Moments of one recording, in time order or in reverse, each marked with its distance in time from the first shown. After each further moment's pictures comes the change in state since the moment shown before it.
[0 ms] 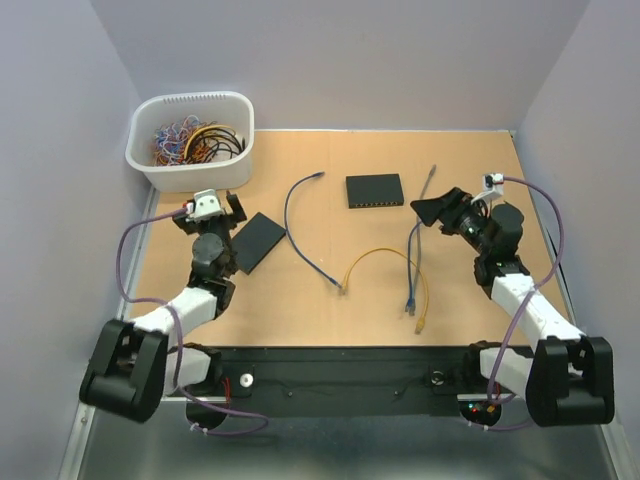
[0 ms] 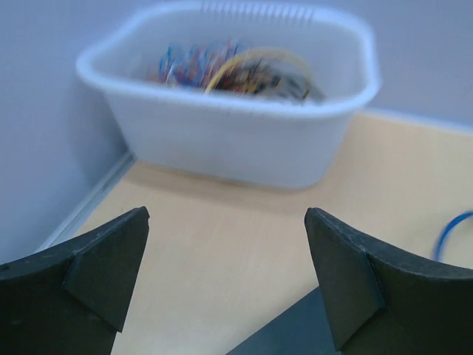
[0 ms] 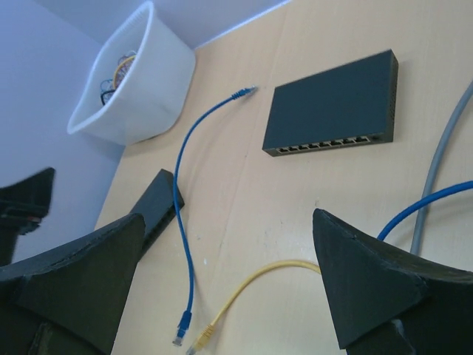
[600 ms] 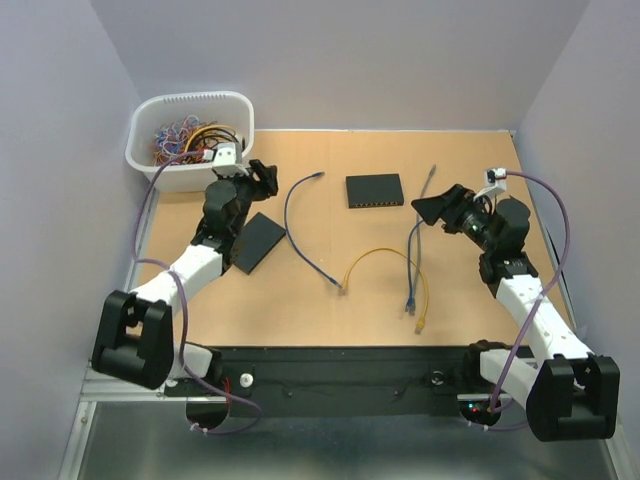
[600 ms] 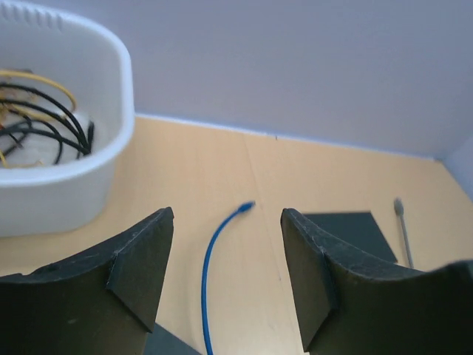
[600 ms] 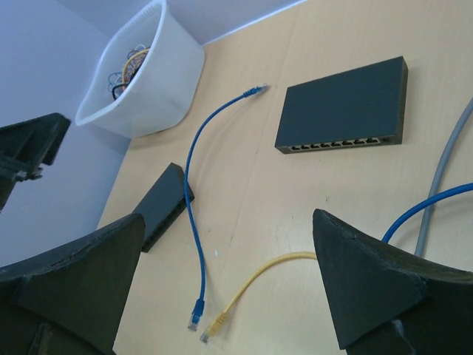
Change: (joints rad) left arm -0.036 0.026 0.418 -0.404 0.470 -0.387; right arm 0.000 -0.126 0.077 -0.192 -0.001 -0.035
